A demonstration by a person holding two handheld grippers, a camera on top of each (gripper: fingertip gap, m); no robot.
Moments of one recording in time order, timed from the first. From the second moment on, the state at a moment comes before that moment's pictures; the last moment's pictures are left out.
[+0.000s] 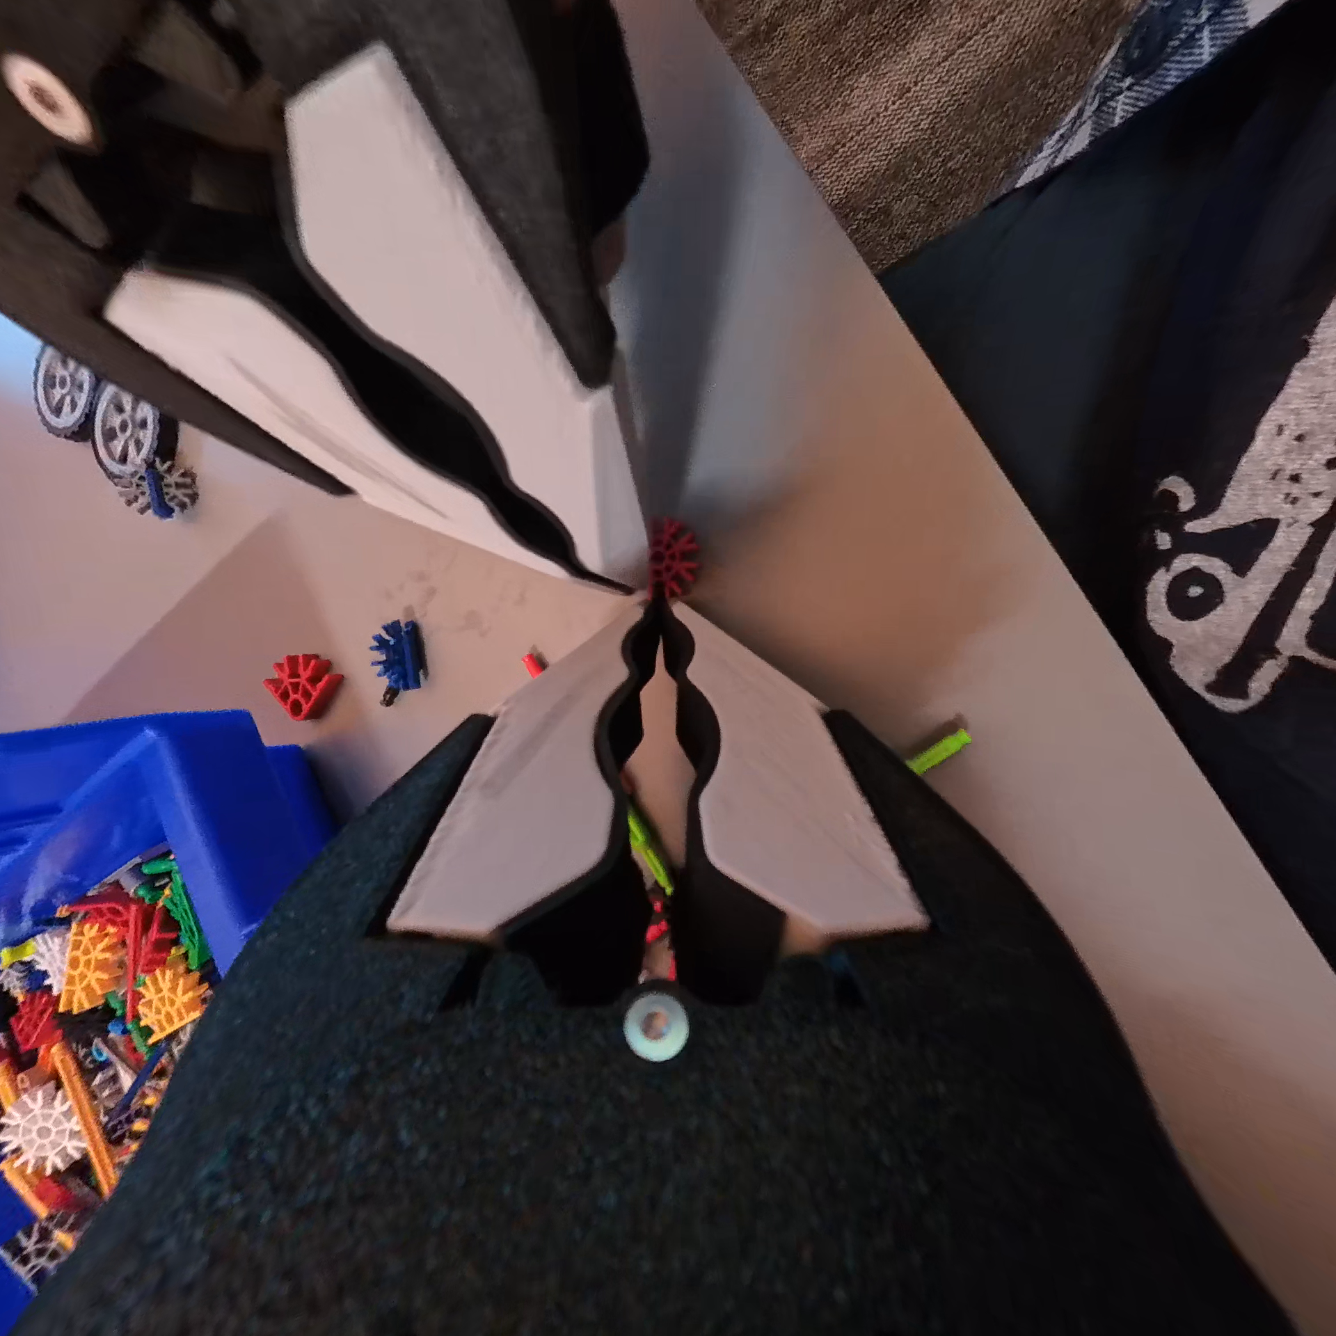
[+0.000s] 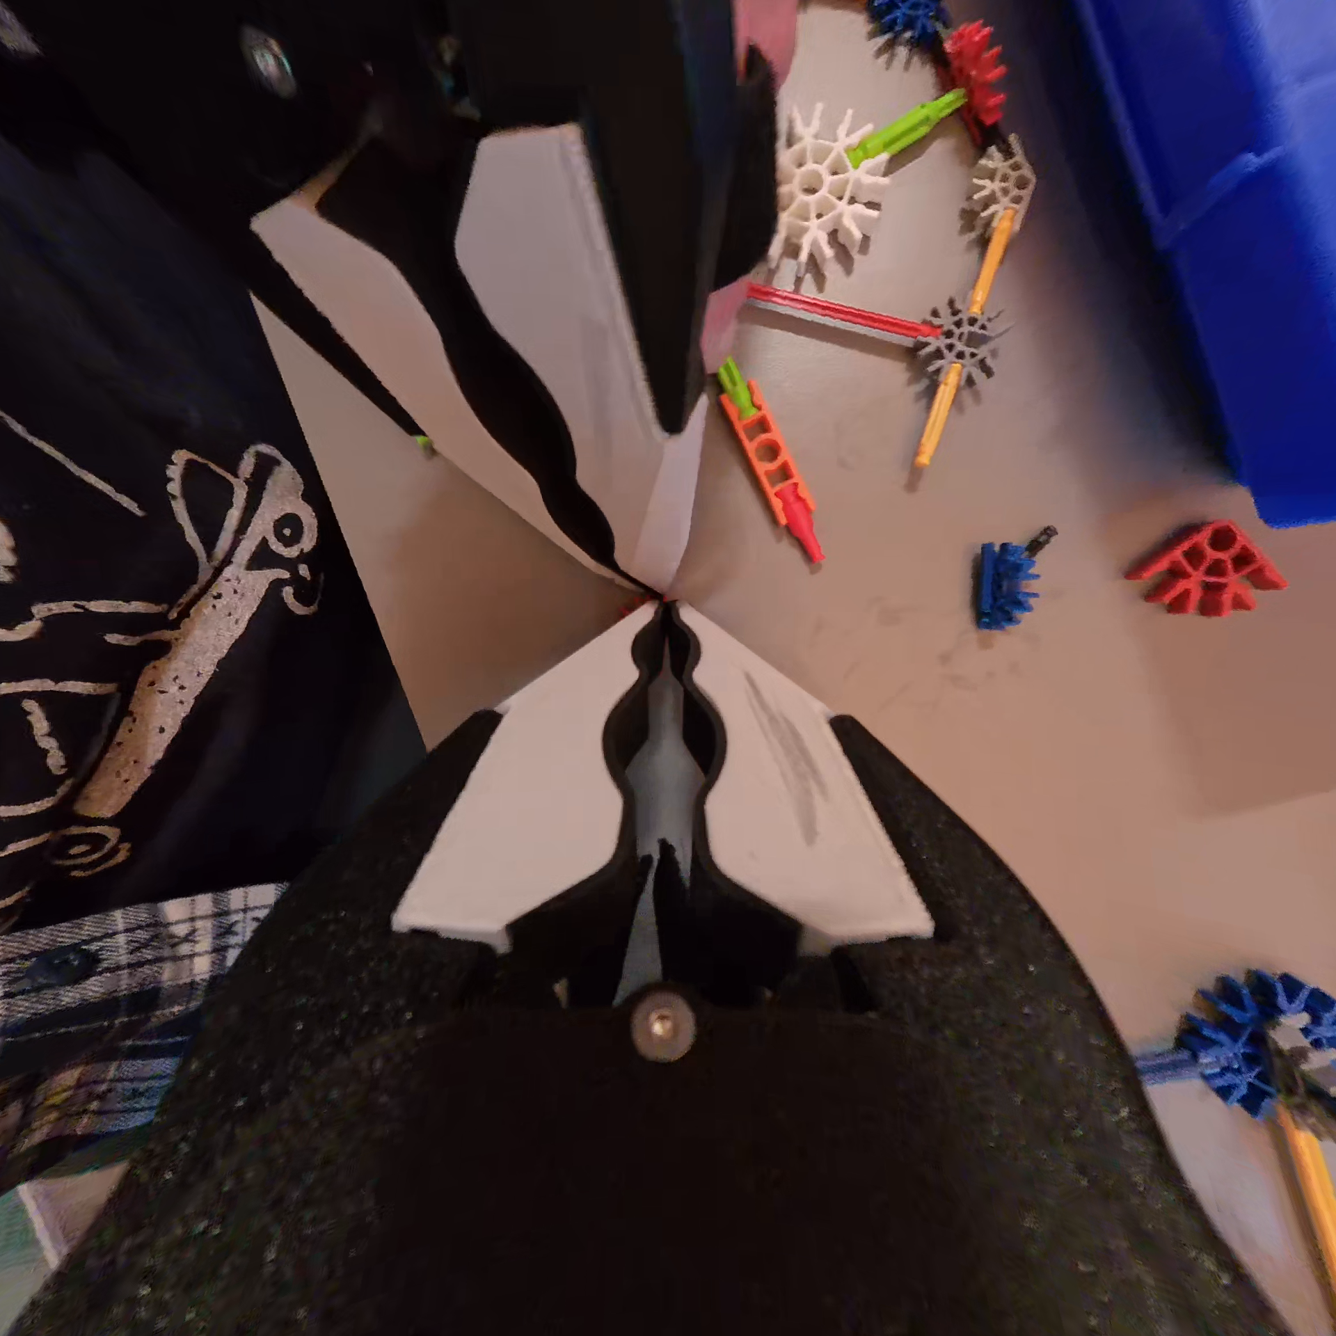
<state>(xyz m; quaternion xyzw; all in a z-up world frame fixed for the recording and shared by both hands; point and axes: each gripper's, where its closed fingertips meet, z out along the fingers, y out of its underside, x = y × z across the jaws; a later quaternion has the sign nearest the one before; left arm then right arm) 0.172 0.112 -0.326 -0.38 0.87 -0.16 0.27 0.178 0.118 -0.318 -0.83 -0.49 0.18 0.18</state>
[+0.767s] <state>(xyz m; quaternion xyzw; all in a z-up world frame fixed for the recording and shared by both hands) 0.174 0.113 -0.326 -0.38 0.87 -0.16 0.26 0.178 0.119 -0.321 -0.85 -0.45 0.18 0.21</state>
